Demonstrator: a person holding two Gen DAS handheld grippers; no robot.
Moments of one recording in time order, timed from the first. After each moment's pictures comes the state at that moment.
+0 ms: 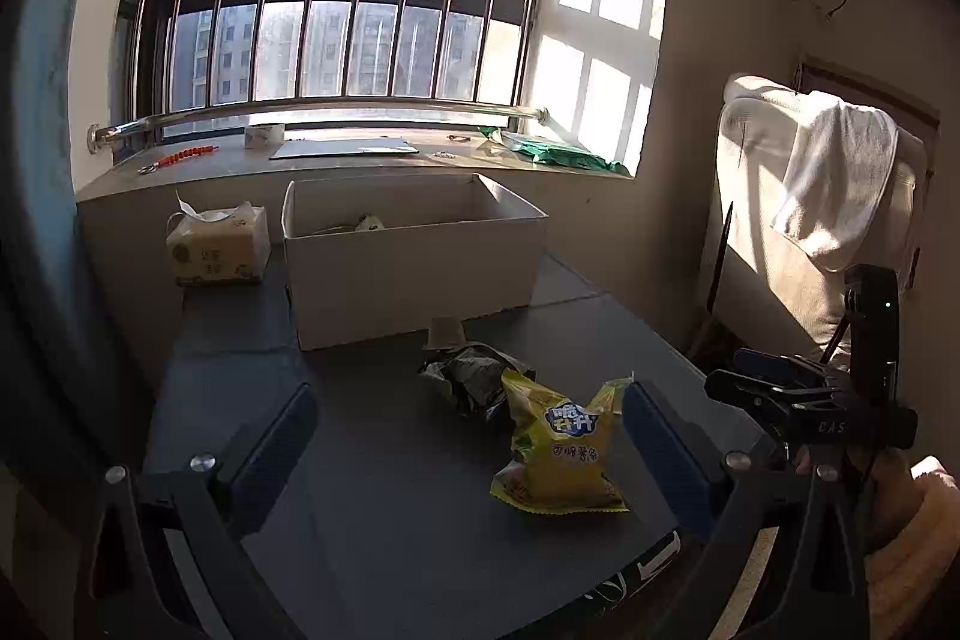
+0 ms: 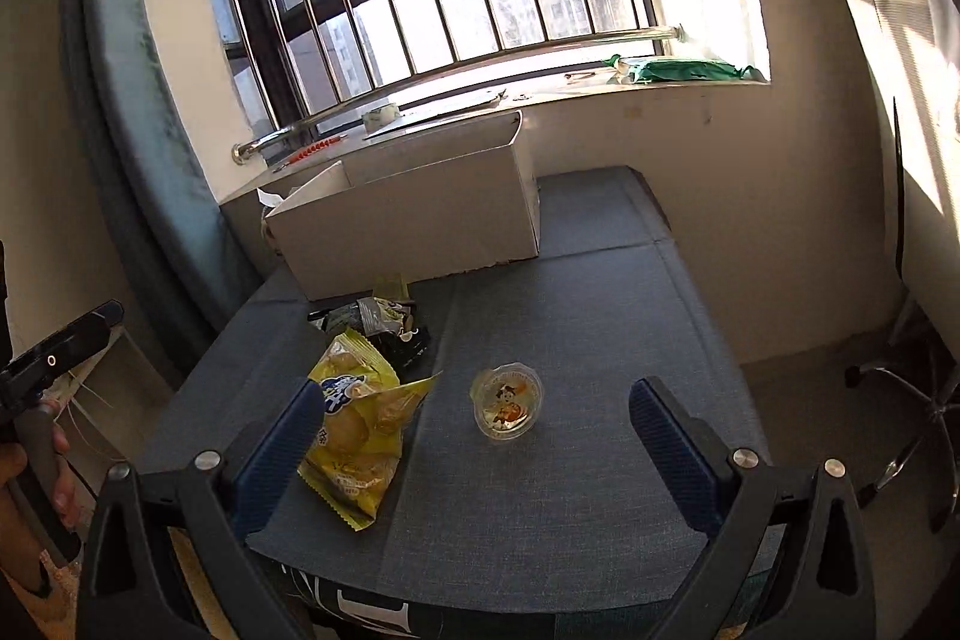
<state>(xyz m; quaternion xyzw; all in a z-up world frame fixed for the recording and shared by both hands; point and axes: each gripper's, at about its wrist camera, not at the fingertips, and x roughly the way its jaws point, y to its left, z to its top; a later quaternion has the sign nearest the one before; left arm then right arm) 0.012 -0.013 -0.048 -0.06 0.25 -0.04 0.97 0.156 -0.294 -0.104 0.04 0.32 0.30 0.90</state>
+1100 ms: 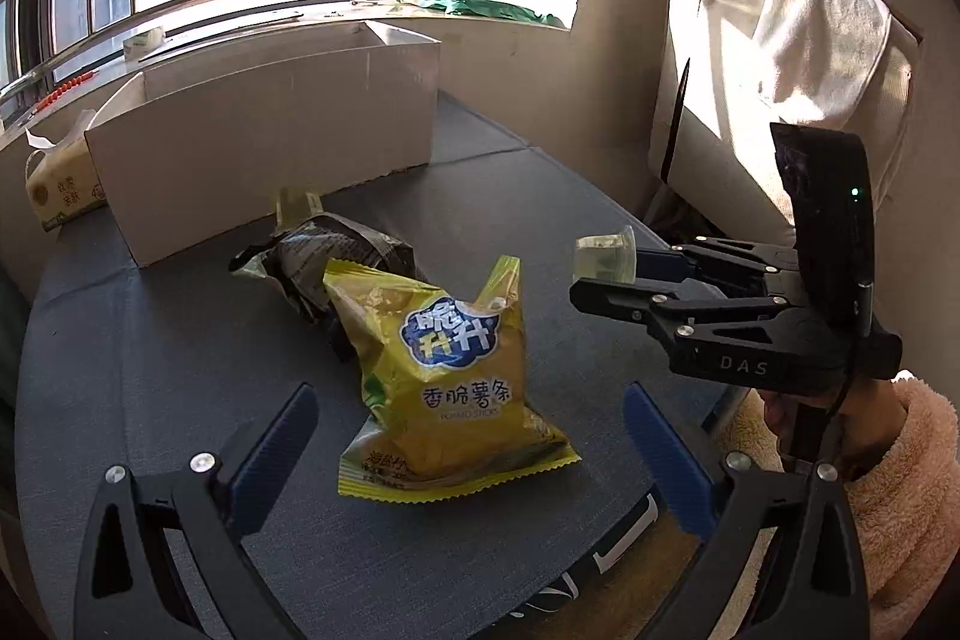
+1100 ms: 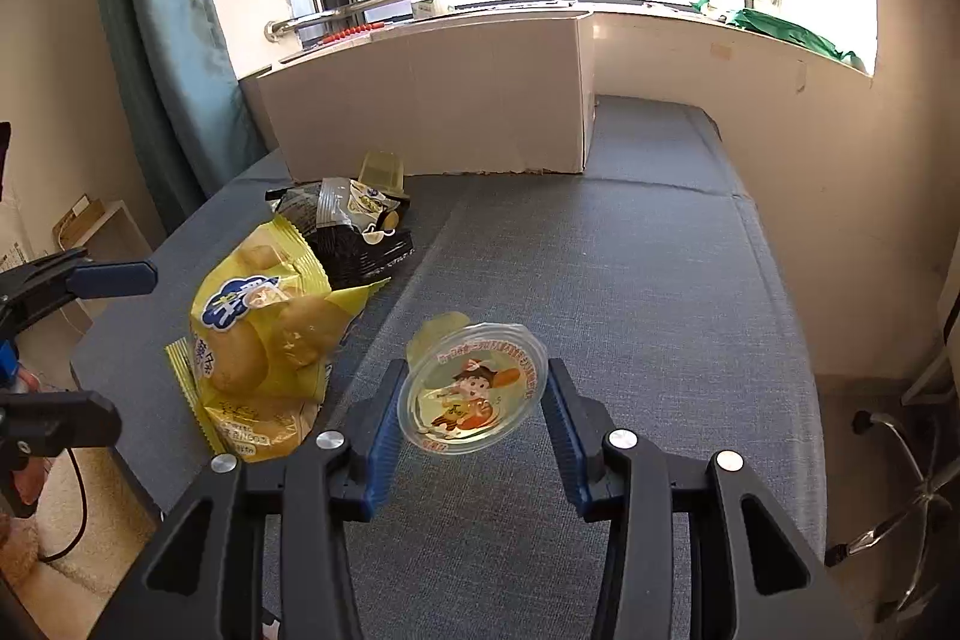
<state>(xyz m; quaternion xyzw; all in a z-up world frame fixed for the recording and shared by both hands) 0.097 -0.089 -0.120 -0.02 0.39 -0.13 0.91 0.200 -0.271 -0.151 -0.05 0.36 0.35 0.86</state>
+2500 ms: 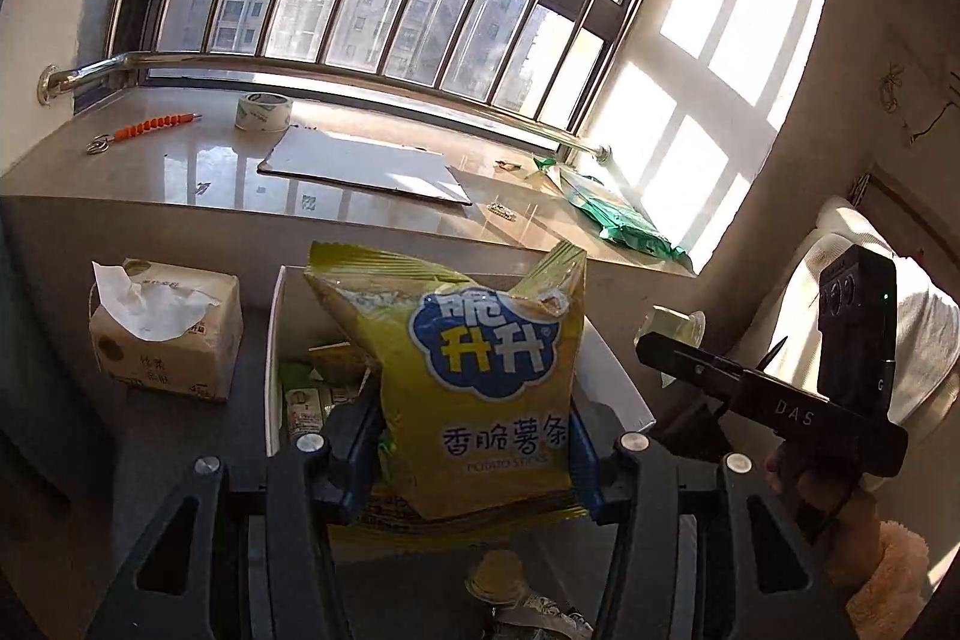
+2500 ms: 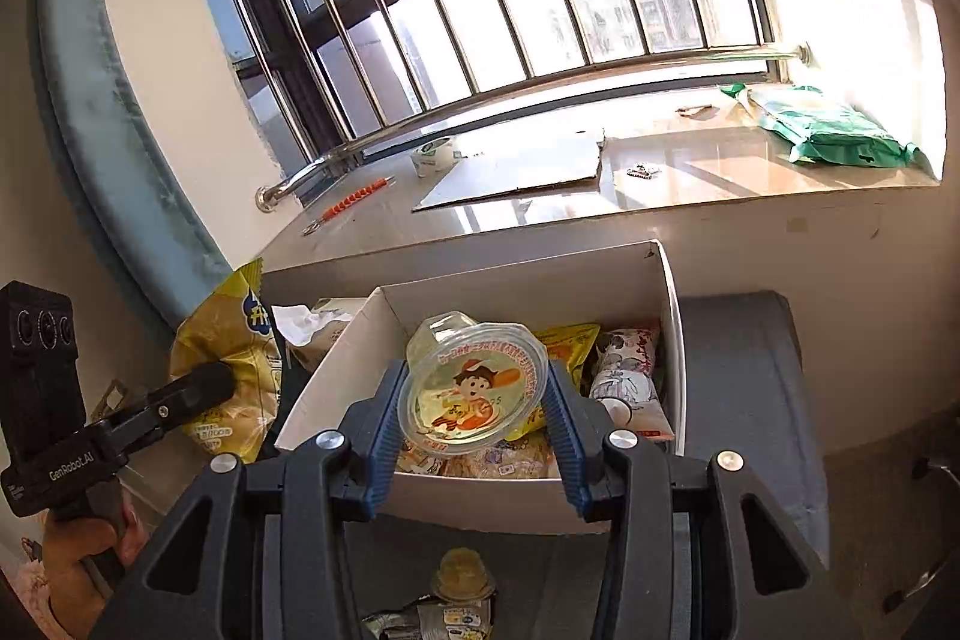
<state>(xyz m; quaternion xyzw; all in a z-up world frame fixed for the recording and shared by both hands) 0.265 0.105 0.007 -0.18 0.29 -0.04 0.94 0.391 -0.137 -0.006 0.06 0.35 0.35 0.87</state>
